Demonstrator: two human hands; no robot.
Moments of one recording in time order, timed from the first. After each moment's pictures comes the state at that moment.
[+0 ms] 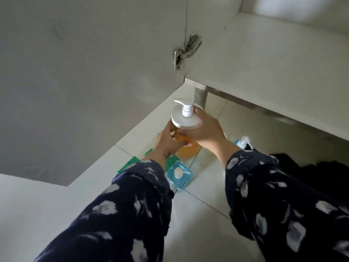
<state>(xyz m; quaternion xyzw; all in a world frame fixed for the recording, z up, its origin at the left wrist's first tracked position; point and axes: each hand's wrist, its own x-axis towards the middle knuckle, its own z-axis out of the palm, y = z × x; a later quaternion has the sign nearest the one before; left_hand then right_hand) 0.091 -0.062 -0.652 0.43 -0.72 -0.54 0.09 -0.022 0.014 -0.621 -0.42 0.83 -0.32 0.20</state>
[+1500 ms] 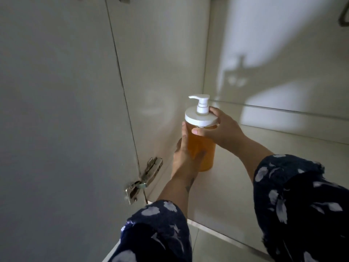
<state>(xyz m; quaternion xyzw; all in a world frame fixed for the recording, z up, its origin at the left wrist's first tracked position) -0.159 -0.128 -0.523 0.27 -0.79 -0.47 0.28 -0.265 -0.058 -0.460 -0.38 0.79 -0.47 0.08</state>
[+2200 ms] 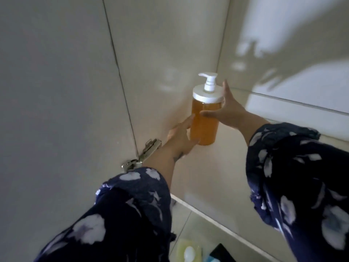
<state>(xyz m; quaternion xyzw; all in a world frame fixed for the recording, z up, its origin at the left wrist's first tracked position) -0.163 -0.151 -0.512 0.31 -0.82 -0.45 0.17 -0.295 -0.074 -0.448 -0.37 0.81 -0.41 0.17</state>
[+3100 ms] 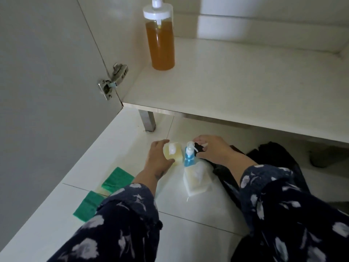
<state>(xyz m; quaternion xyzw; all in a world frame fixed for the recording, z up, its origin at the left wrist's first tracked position) 0.020 0.010 -0.648 0.32 -0.86 -0.40 0.00 -0.103 0.160 -0.611 -0.29 0.87 -0.26 0.29</state>
